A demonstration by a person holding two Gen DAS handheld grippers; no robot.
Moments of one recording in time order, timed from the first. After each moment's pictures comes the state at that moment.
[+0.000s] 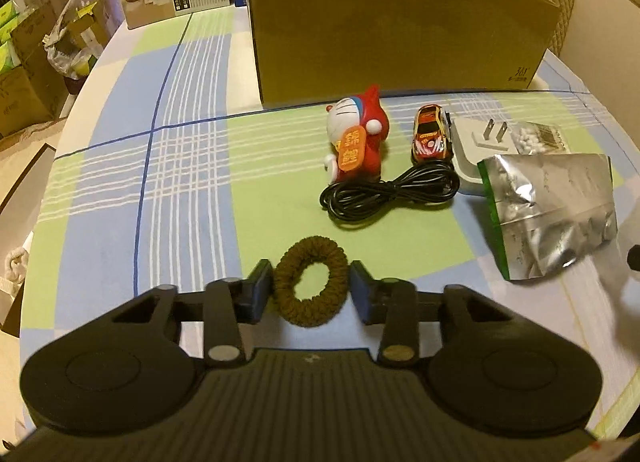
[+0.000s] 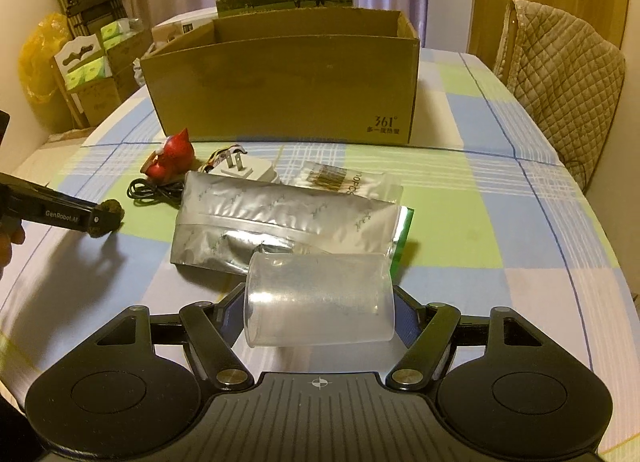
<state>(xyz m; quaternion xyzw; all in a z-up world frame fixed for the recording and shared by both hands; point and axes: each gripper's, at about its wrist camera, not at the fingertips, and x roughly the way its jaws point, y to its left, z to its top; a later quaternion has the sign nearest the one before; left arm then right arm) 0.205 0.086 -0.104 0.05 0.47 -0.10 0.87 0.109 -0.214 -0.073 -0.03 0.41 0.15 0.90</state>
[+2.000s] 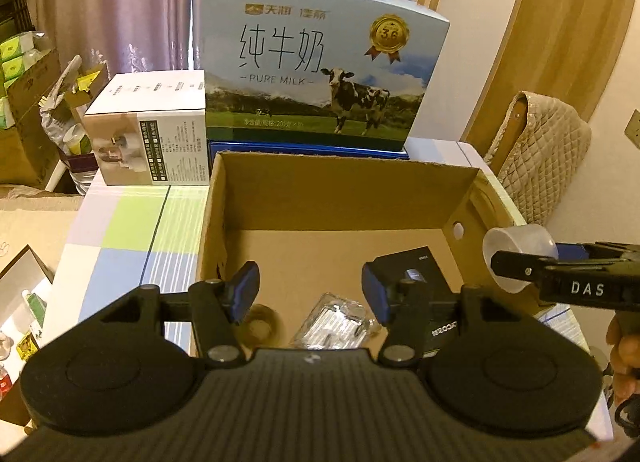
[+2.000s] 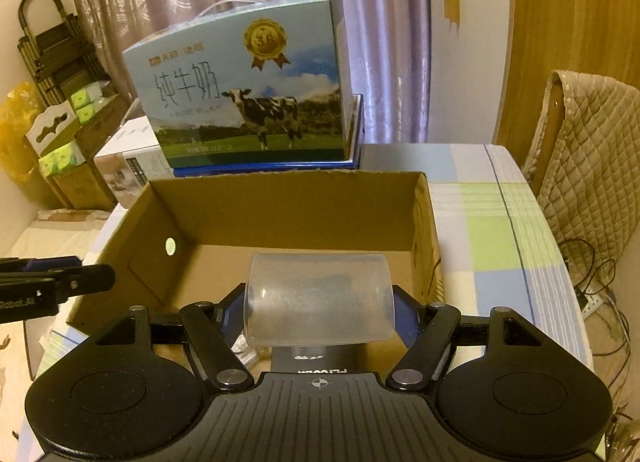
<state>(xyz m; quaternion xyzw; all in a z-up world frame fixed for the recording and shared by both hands) 0.380 0.038 0.047 -0.04 0.39 -0.09 0.92 0.381 -0.179 0.038 0.01 0.40 0.16 0.90</state>
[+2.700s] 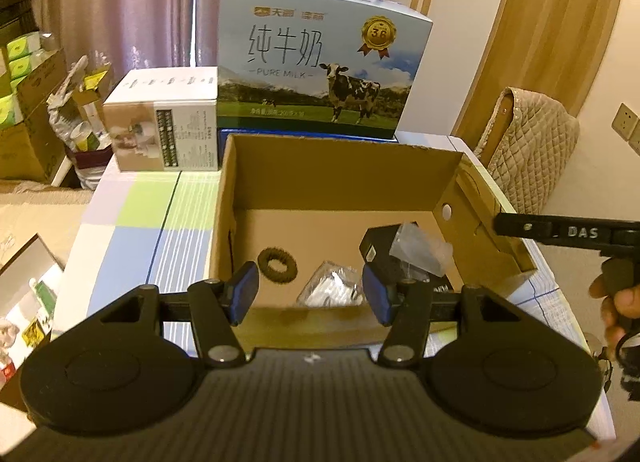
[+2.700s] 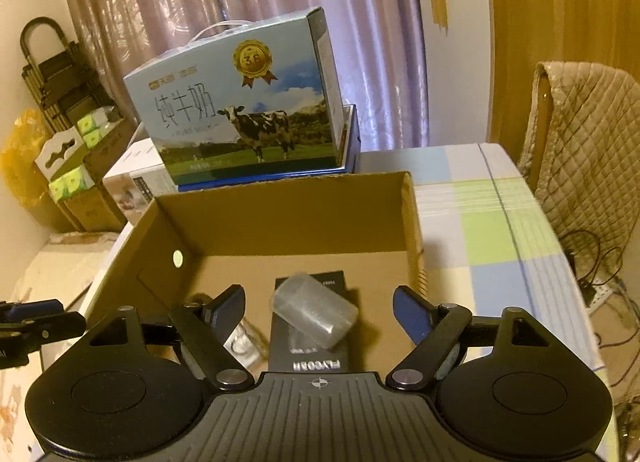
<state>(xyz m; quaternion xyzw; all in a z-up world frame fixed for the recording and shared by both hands) 0.323 0.049 0.054 -0.04 0.38 -0.09 0.92 0.361 -0.205 0.046 0.04 0.38 0.17 0.91</state>
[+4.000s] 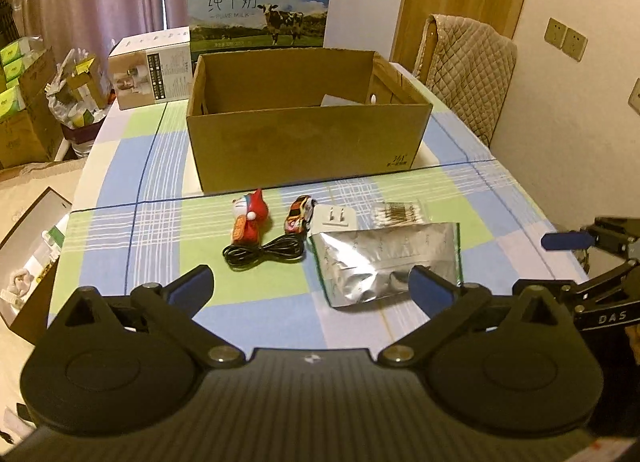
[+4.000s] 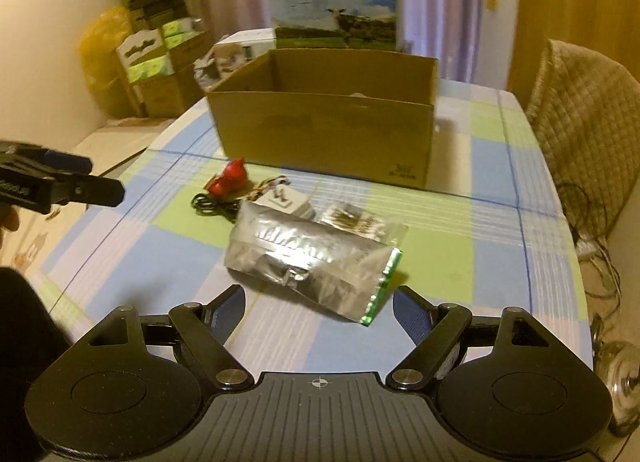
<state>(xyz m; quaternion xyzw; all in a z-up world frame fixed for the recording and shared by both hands) 0.107 0.027 0.038 0.02 0.40 -0.13 0.91 0.087 -0.252 0.012 -0.06 0.40 0.26 0.88</state>
